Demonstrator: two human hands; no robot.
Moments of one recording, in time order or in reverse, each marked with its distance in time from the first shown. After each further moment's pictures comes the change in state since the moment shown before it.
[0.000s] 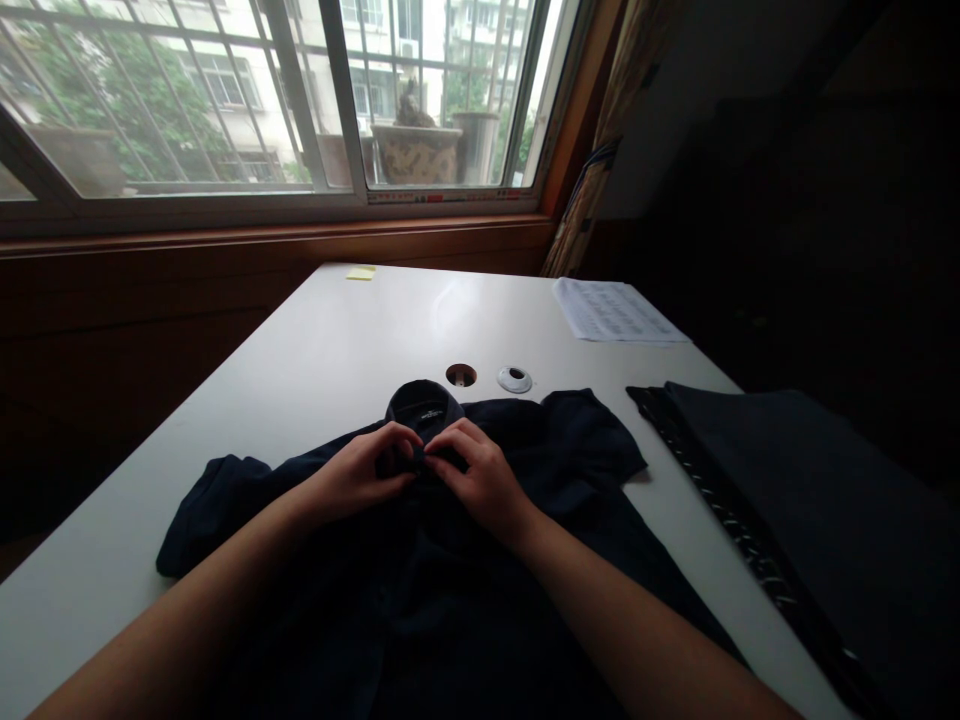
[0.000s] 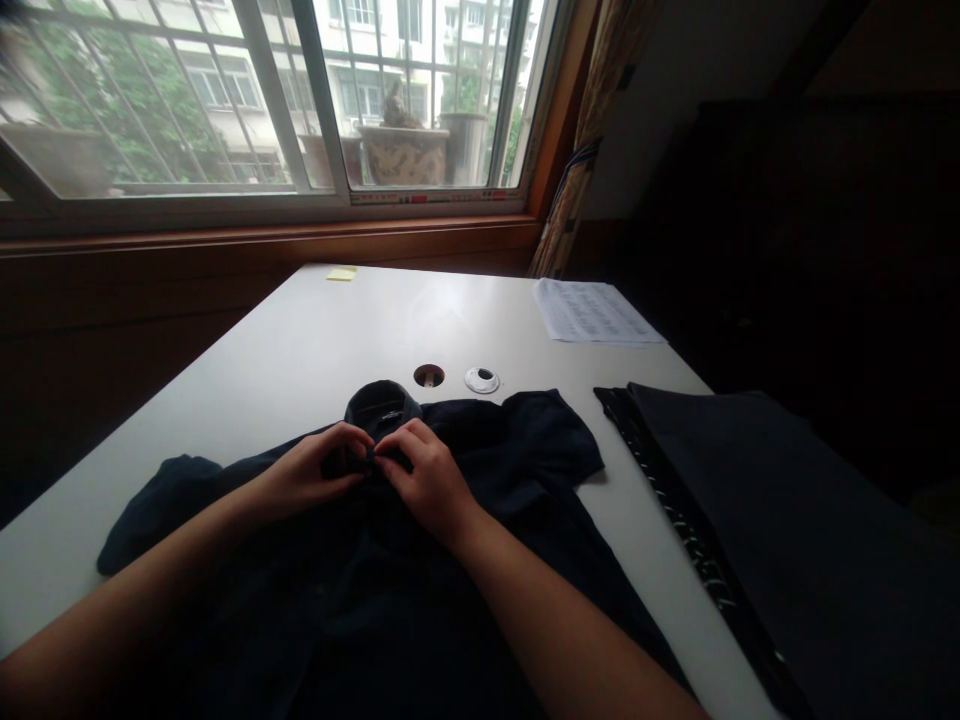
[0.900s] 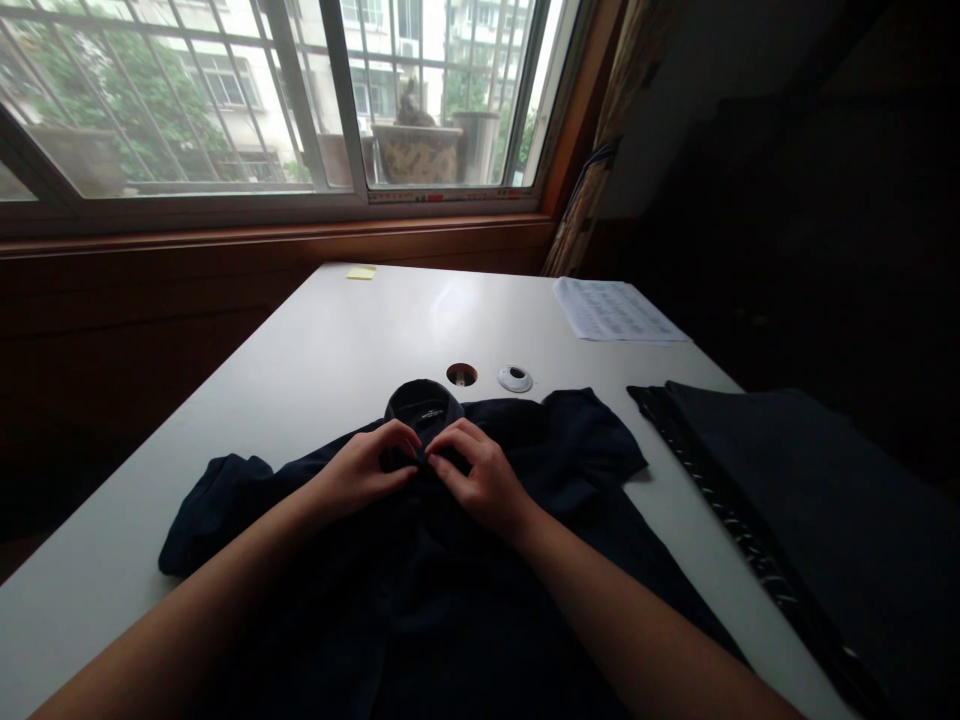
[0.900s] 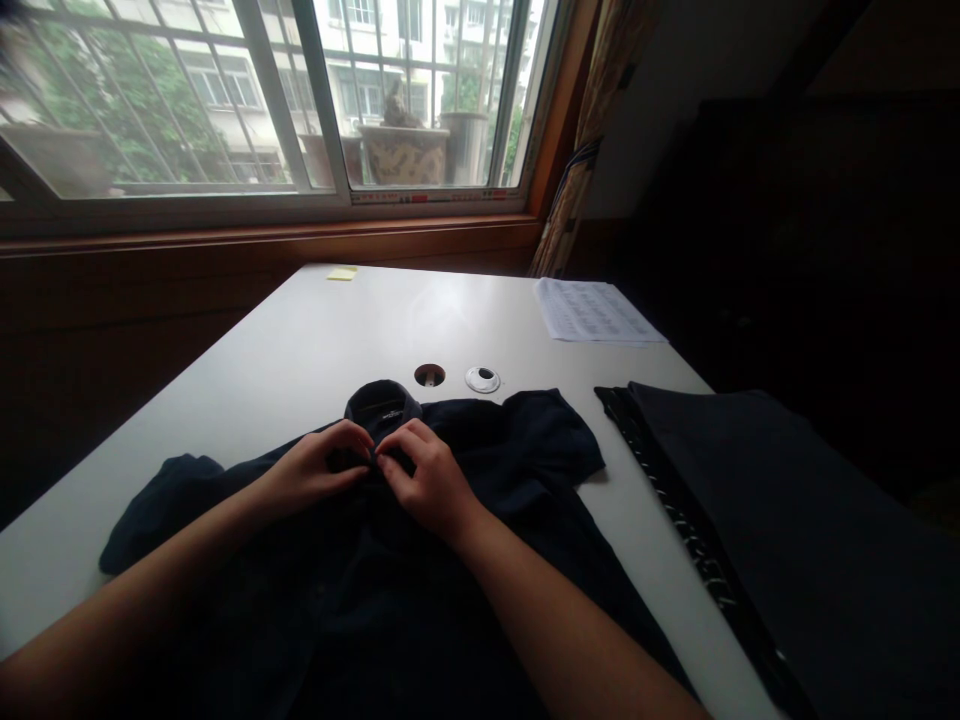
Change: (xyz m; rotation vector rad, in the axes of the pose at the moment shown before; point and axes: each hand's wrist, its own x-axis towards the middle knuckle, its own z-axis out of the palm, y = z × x) left_hand 0.005 0.008 0.001 -0.044 0.024 -0.079; right_hand 0.000 -0.005 -0.003 0.005 -0.027 -0.015
